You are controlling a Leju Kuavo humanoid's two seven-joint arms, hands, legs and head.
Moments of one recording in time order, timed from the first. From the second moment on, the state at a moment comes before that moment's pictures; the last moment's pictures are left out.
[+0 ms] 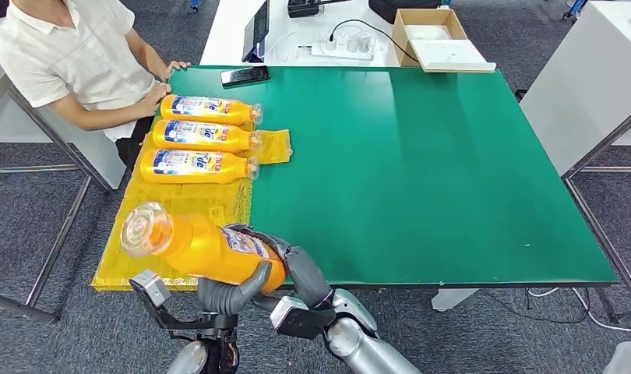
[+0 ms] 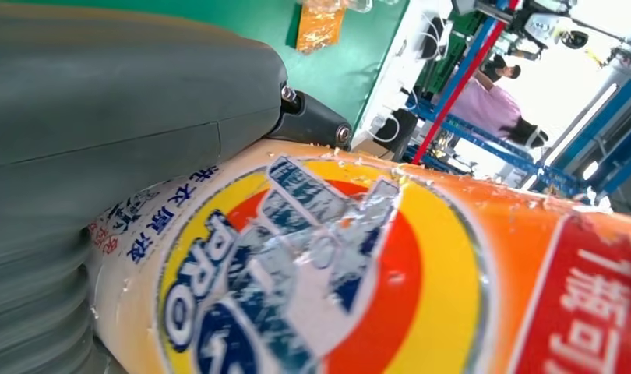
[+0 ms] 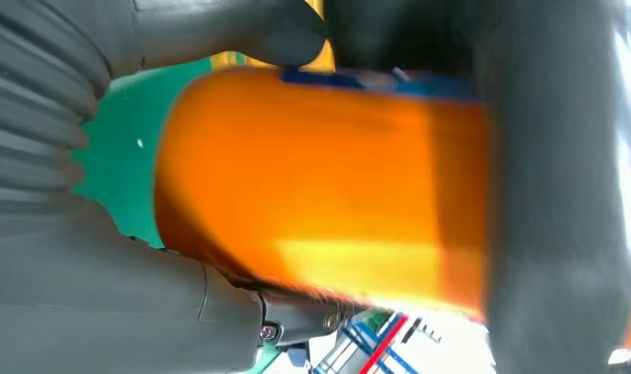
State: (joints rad) left arm 0.02 -0.22 -0.41 -1.45 0.46 0.16 -0.50; right arm -0.27 0.14 0.65 -0.95 0.32 -0.07 -0.61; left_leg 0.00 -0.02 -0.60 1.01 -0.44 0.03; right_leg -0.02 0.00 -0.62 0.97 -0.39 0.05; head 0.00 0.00
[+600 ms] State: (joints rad) left arm -0.14 -0.20 -0.11 -1.31 -0.31 0.68 -0.57; right arm 0.08 0.05 0.33 -1.20 0.19 -0.28 -0.65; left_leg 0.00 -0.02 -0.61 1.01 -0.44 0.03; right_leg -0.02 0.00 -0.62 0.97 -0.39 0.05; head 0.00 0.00
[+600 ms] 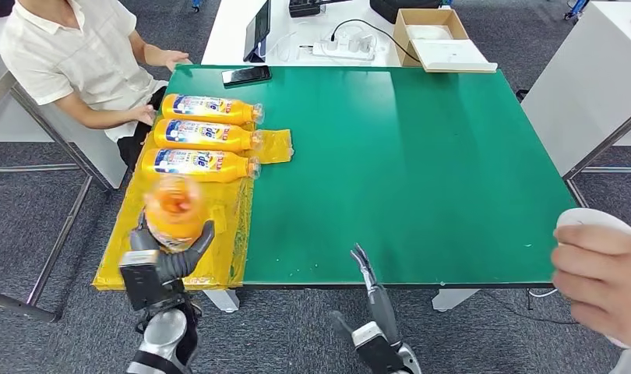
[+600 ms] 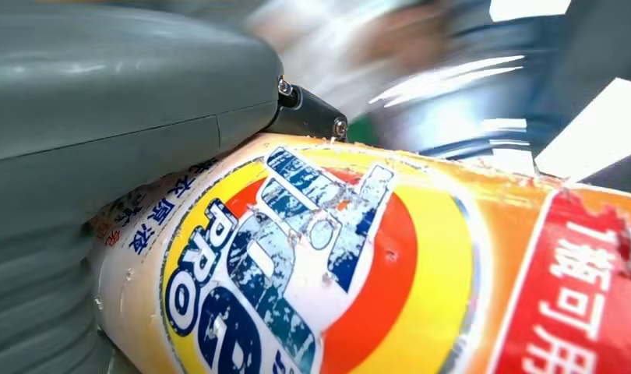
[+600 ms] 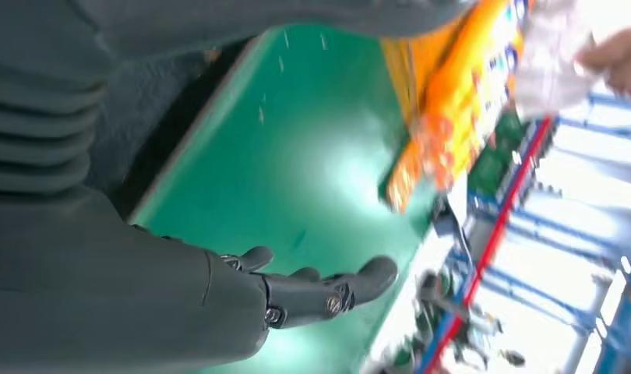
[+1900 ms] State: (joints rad) left arm -0.62 -0.06 0.10 -0.49 -1.02 0.13 -0.40; right arm 0.04 0.16 0.20 -1.30 0.11 -0.28 -0.66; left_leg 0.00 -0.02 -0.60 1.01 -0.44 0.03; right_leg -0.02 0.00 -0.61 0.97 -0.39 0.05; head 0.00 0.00
